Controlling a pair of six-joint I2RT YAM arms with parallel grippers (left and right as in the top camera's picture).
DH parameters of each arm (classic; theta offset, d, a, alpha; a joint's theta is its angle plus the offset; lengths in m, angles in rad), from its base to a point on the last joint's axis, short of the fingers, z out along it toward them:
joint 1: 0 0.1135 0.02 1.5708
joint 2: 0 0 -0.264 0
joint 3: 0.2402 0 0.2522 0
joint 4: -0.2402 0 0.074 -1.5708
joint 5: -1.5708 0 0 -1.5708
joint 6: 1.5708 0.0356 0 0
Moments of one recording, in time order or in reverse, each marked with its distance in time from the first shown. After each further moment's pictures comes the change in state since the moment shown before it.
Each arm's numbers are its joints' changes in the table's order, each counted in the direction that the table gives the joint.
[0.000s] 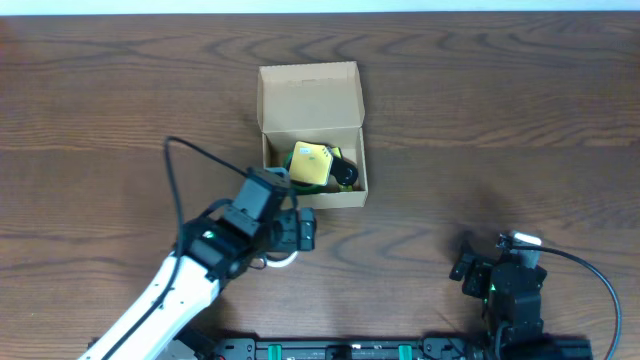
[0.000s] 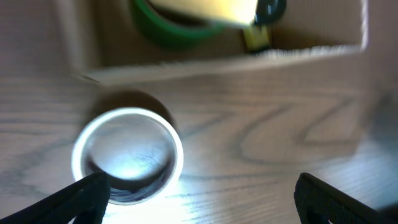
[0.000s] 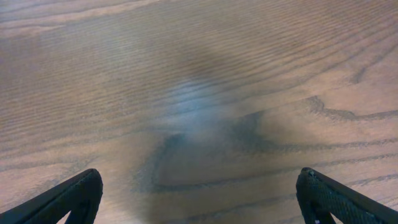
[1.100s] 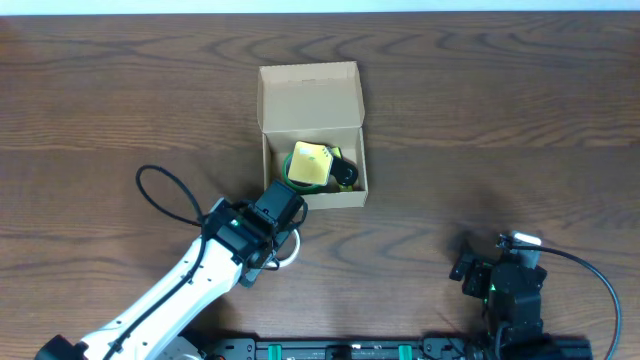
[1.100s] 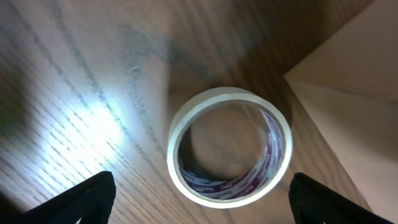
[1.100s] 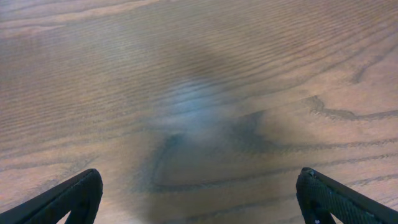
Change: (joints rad) left arm -0.034 -0.121 -0.018 -0.190 0.255 -0.993; right arm 0.000 0.000 0.000 0.000 0.000 0.000
